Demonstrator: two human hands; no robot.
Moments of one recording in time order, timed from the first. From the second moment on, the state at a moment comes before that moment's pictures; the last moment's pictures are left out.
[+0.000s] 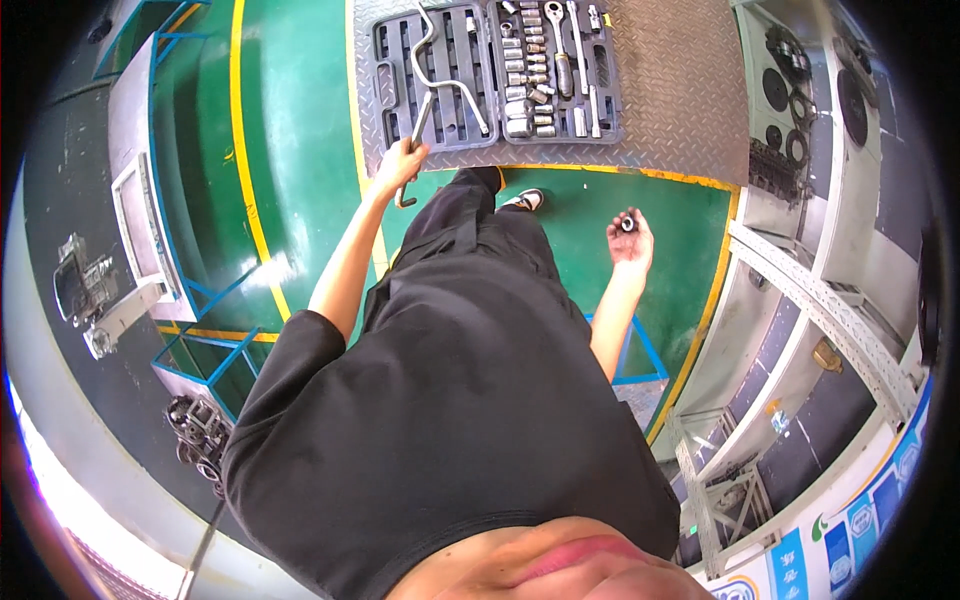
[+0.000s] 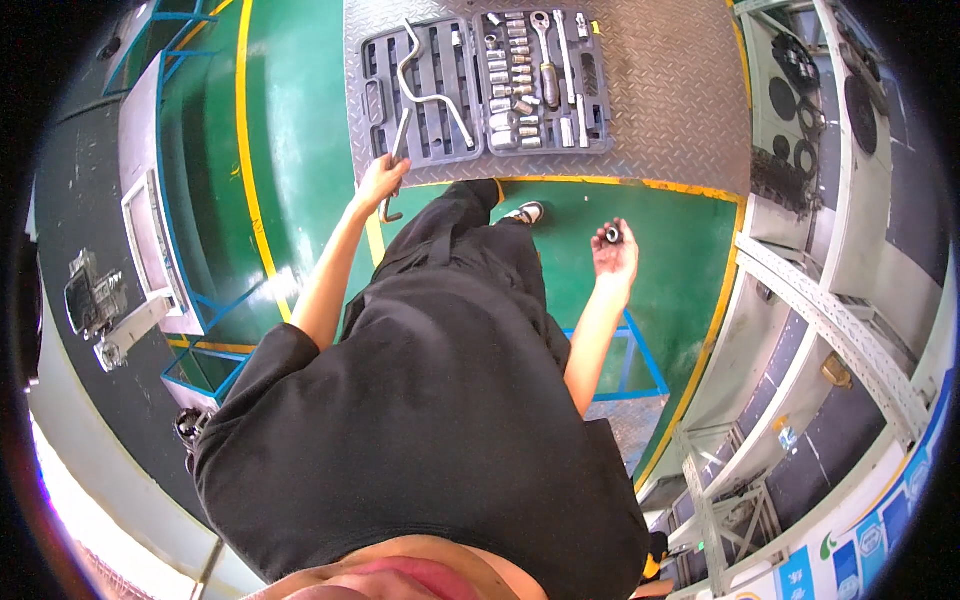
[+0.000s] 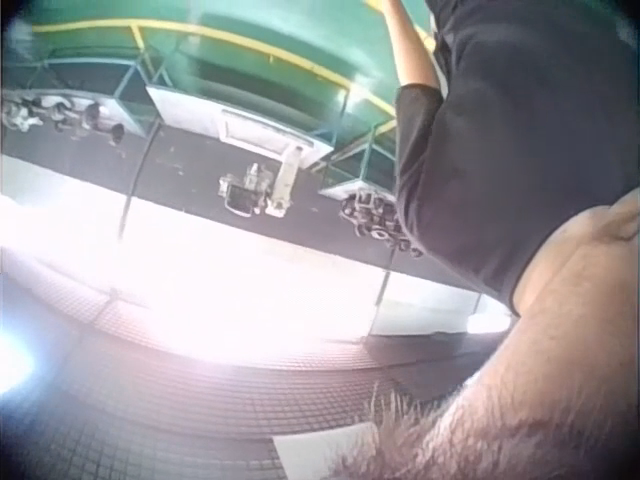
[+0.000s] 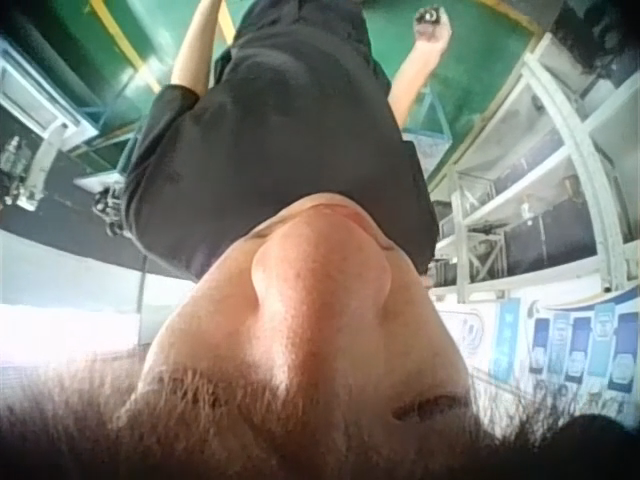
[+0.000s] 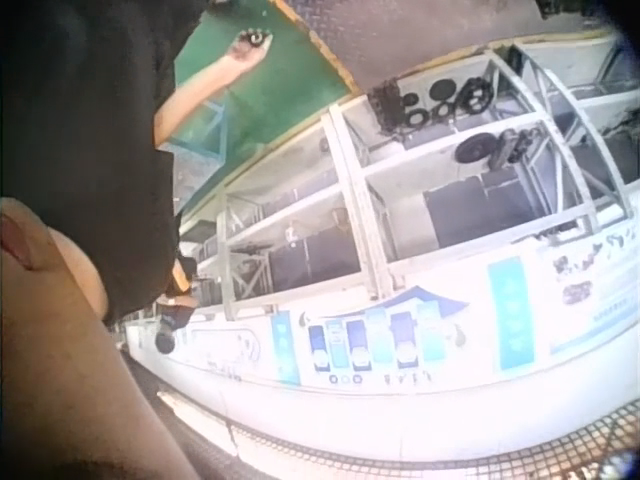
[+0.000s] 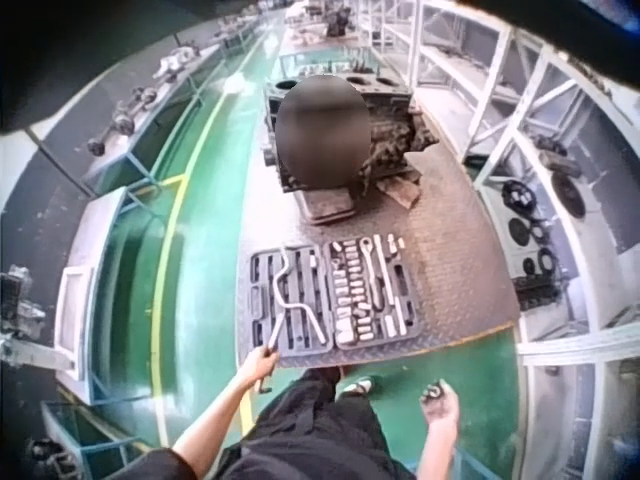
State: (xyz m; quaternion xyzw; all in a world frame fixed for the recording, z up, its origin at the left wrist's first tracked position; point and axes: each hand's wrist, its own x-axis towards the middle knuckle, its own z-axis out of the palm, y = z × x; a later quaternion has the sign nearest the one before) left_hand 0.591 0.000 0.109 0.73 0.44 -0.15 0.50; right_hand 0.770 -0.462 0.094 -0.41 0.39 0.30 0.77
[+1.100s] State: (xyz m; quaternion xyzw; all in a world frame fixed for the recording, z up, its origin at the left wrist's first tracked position) left_hand 0.664 0.037 -0.017 0.72 0.59 0.01 0.37; right_hand 1.025 -0.322 0.026 -0.61 0.15 0.35 0.70
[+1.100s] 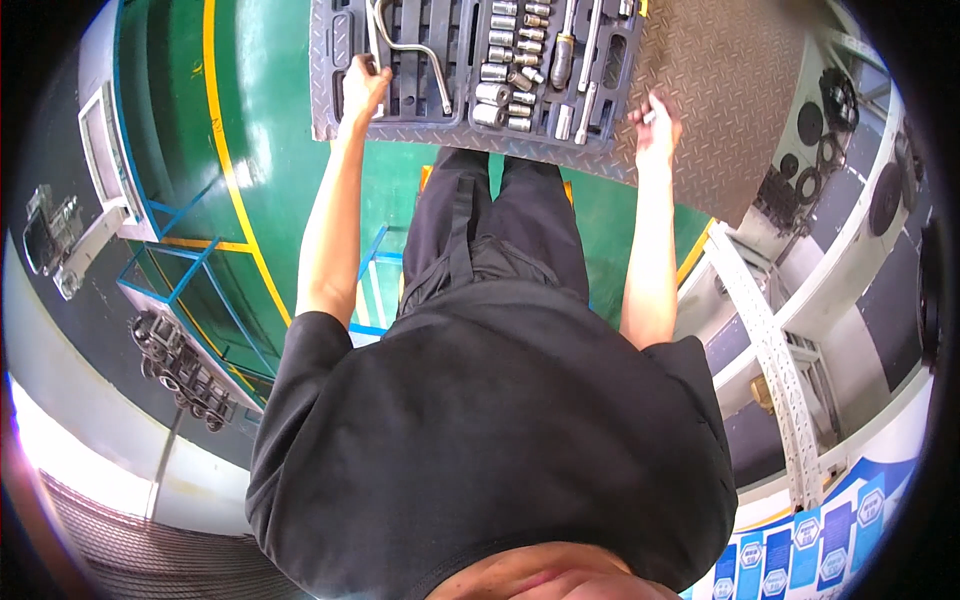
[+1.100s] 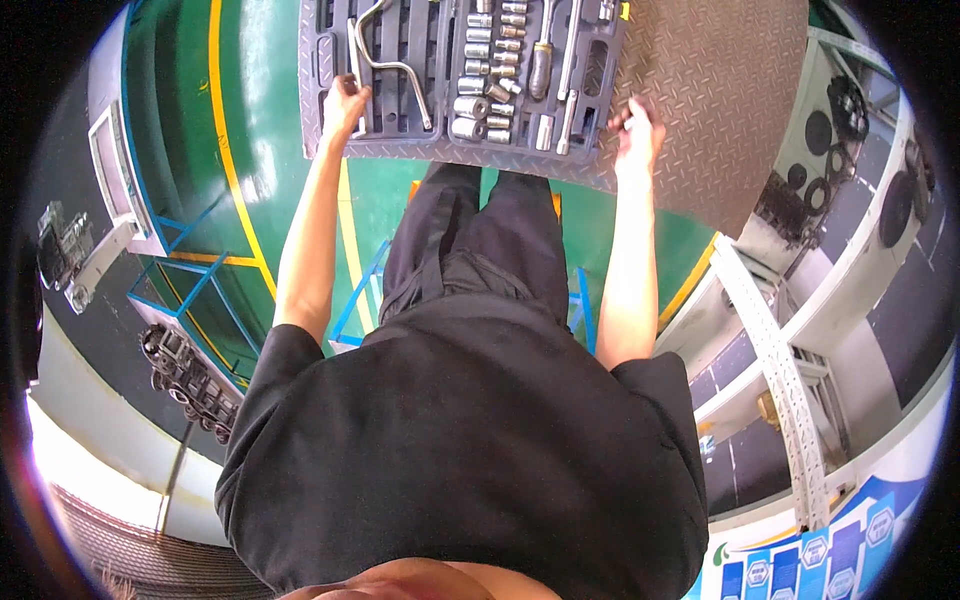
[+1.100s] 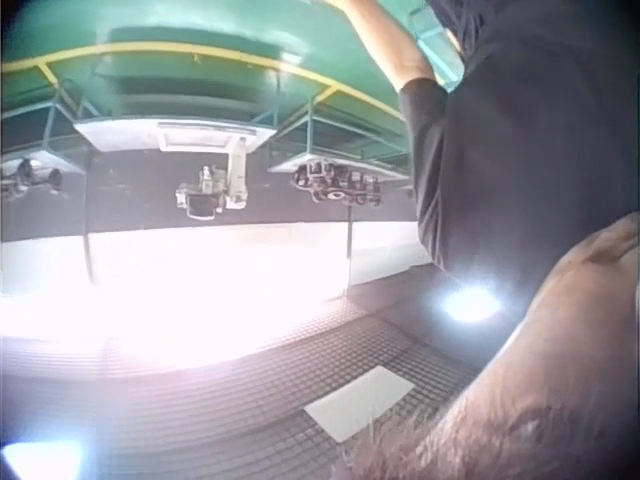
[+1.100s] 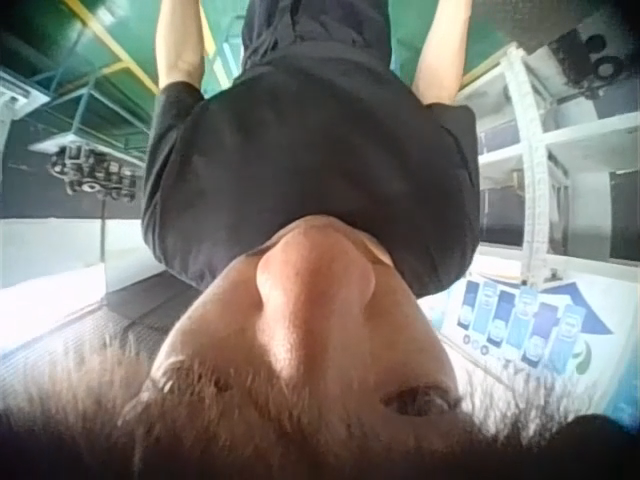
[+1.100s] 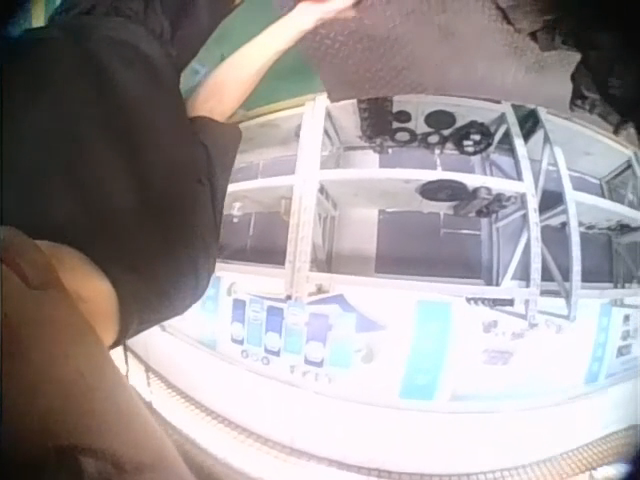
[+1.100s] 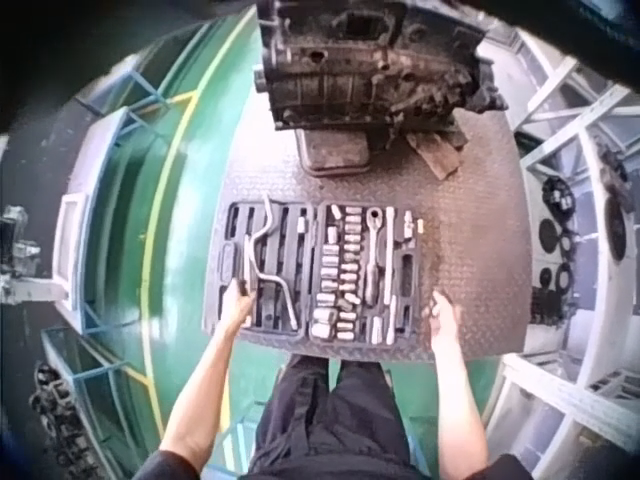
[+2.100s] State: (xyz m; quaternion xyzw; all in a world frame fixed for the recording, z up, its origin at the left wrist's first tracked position) left_hand 0.351 -0.380 -0.123 0.49 0.73 -0.02 0.48; right_hand 0.915 -0.552 0.172 -0.29 0.20 0.47 0.81
